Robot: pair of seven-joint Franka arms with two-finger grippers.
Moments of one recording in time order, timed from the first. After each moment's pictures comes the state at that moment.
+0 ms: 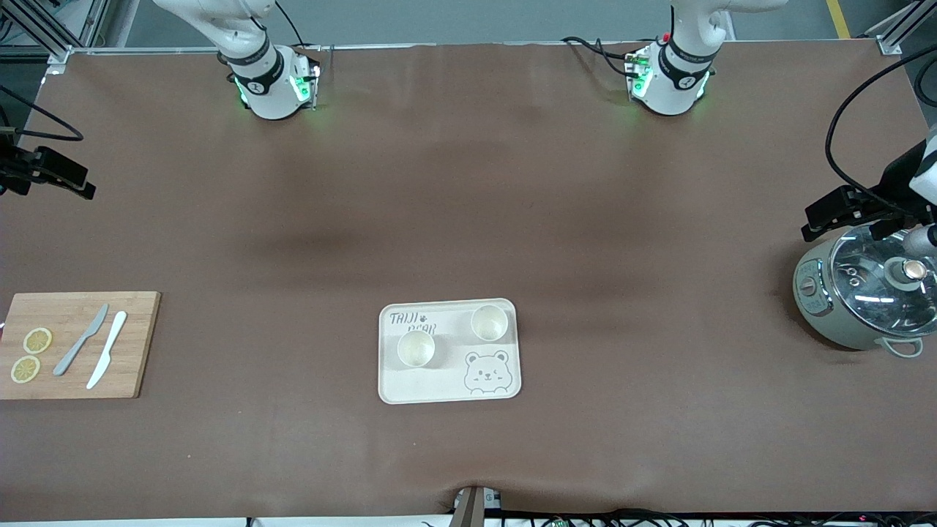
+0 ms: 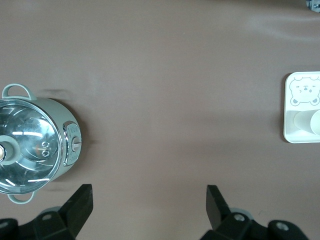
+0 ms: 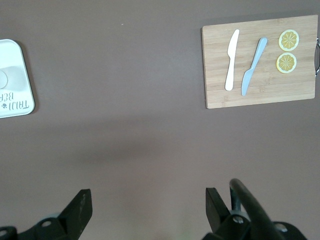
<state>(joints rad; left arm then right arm) -0.11 0.15 0.08 -1.39 -0.04 1.60 -0.06 -0.13 -0.01 0.05 -1.57 -0.01 1.52 0.00</state>
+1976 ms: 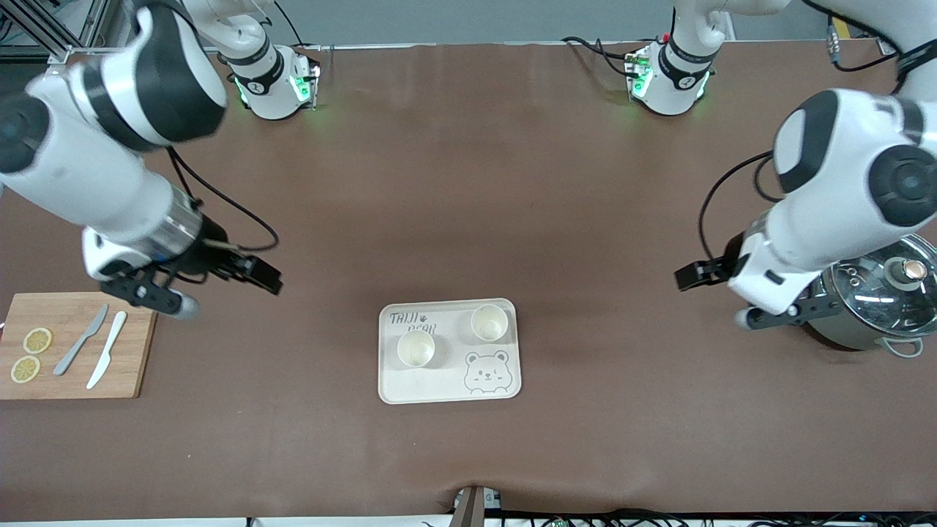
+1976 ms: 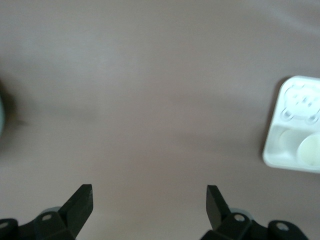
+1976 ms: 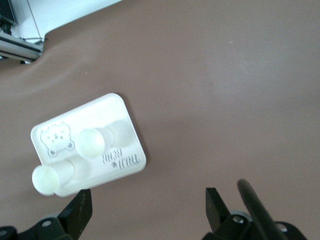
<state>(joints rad) -0.27 0.37 0.02 -1.42 -0.05 1.76 -0.46 0.21 0.34 0.08 -1.44 0.10 1.90 0.58</state>
